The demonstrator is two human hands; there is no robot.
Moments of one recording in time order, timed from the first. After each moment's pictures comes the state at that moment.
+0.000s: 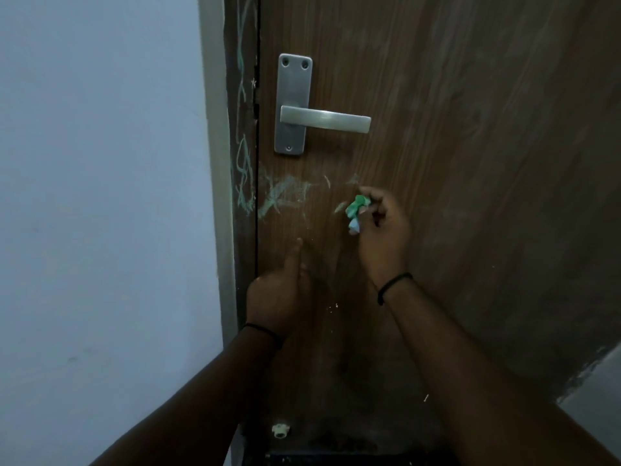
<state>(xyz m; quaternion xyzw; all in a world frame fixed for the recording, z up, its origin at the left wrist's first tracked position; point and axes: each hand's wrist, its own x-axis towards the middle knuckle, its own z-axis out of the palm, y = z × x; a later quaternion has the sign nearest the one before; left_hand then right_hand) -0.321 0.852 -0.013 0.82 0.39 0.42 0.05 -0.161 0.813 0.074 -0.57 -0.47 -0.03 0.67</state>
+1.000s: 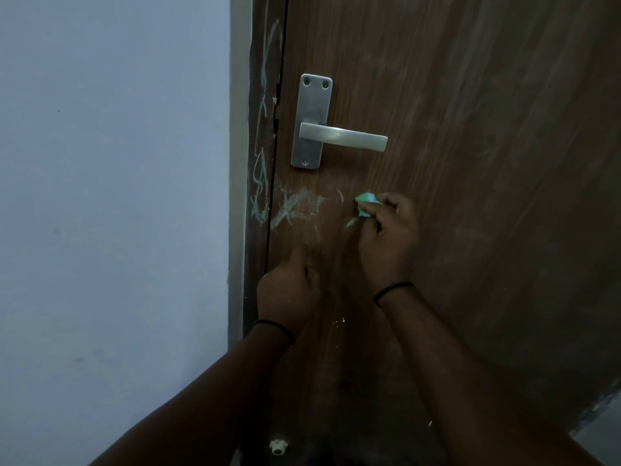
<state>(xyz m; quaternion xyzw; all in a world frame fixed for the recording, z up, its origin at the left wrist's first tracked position) -0.312 0.855 0.012 0.77 0.40 0.49 0.10 -0.180 0.814 0.089 -0.57 -0.50 -0.28 0.59</state>
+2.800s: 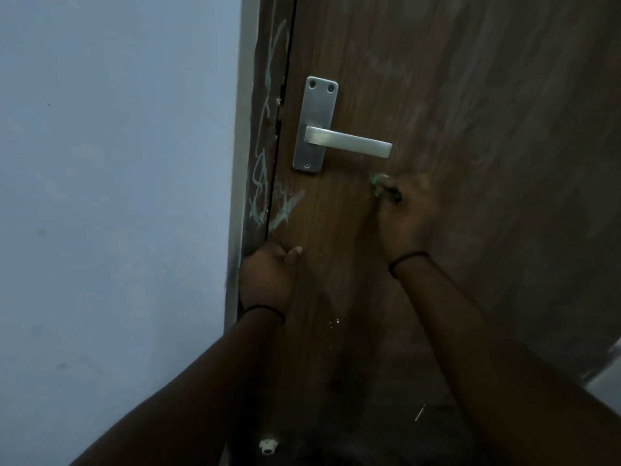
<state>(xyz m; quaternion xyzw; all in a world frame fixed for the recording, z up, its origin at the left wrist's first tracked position) -0.319 0.890 0.022 0.65 0.49 0.53 0.24 -0.156 0.818 0.135 -0.58 -0.49 -0.35 0.55</state>
